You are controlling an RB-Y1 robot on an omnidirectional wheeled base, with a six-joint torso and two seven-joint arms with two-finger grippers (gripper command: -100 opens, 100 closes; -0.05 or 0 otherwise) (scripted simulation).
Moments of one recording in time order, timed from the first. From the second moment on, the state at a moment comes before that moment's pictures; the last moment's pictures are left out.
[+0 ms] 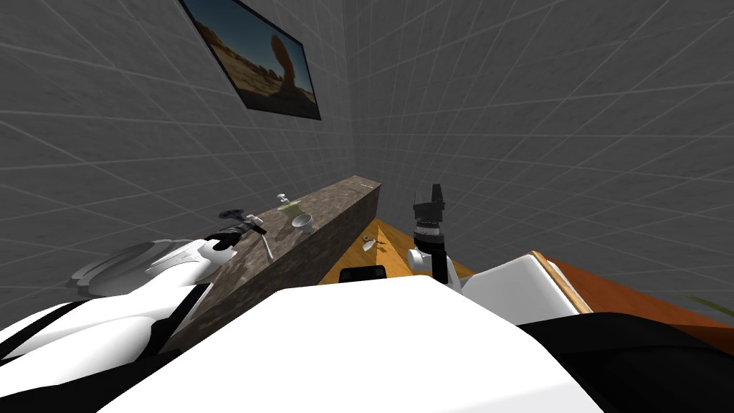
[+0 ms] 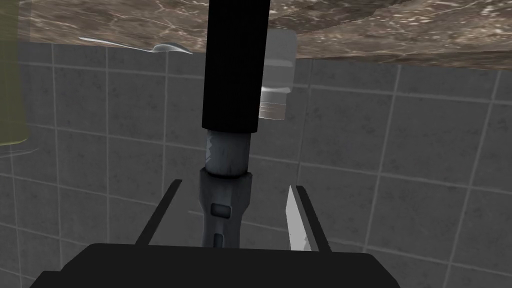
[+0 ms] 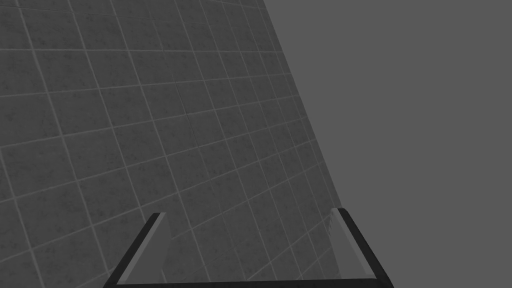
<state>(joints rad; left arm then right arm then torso) -0.32 0.95 0.04 -0.51 -0.46 -0.16 -0.17 0.46 0.02 0.01 -2.34 0.12 -0.45 -0.06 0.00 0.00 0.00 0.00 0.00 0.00</state>
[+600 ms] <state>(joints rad) -0.30 0.94 0.05 -0.53 -0.48 -0.15 -0.16 0.46 0.02 0.01 -2.34 0.12 -0.45 -0.06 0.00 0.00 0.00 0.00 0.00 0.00</state>
